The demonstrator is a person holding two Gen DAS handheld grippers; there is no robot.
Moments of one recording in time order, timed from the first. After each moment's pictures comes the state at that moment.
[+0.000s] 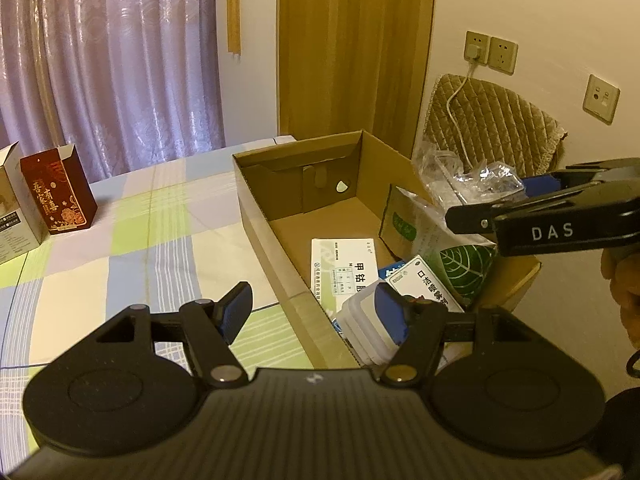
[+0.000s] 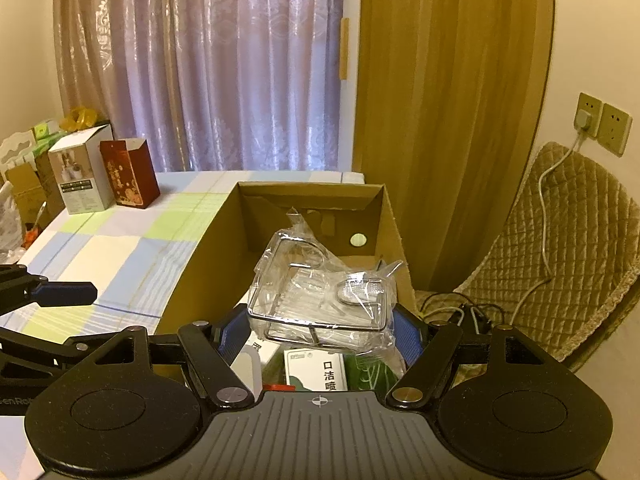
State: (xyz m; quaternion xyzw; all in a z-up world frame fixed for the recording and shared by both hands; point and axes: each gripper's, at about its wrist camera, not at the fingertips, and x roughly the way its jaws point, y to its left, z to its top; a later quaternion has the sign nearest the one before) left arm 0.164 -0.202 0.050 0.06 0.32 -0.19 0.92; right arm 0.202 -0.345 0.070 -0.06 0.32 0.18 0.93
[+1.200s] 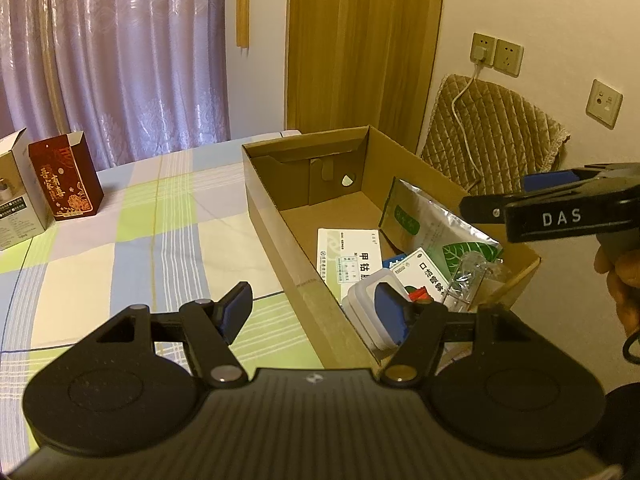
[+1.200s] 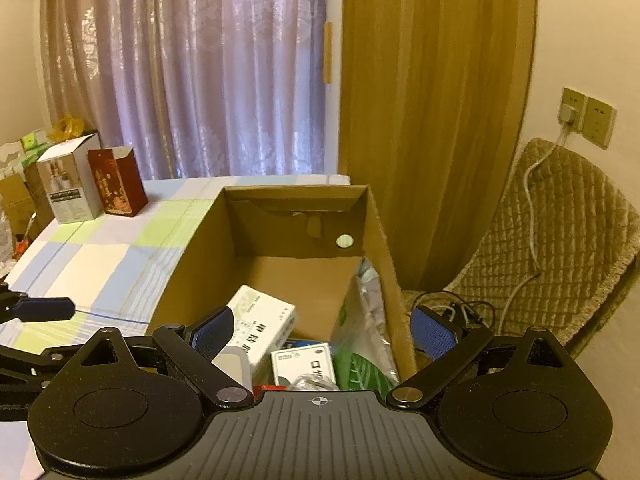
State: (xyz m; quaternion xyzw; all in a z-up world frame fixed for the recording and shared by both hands) left arm 0.154 -0.193 0.049 0.05 0.33 -0.19 0.92; right arm 0.196 -0.357 0.073 -0.05 0.31 0.16 0.94
